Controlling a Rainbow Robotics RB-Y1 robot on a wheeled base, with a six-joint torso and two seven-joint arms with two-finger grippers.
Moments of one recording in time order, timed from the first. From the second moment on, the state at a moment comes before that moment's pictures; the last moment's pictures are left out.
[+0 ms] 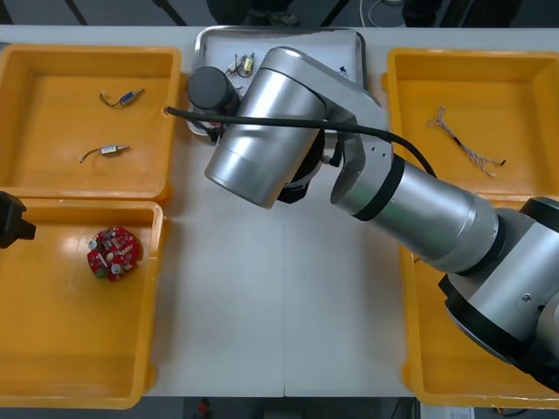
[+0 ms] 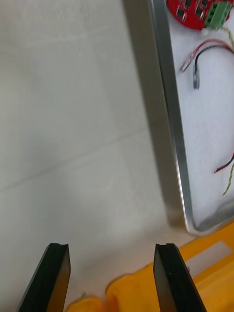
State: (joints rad) right arm -1.02 -0.22 0.76 -1.63 -0.21 1.84 1.75; left arm -0.16 0.79 0.32 -2.17 0.84 1.91 -1.27
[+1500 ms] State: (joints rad) right arm -0.14 -0.42 -0.06 -2.58 -0.41 1.92 1.69; left arm -0.16 0.79 0.32 -2.17 0.84 1.91 -1.27
